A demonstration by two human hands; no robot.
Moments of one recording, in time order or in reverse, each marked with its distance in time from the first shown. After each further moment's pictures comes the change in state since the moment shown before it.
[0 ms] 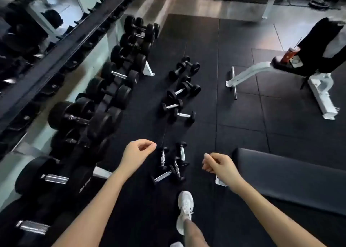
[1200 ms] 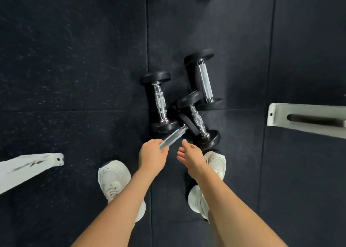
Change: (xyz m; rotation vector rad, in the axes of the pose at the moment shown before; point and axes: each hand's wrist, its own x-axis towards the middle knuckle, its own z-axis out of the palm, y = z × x) left_hand 0.344 -0.572 0.251 0.579 -0.549 -0.388; right_hand 0.409 0.438 0.421 0.700 0.178 1.117
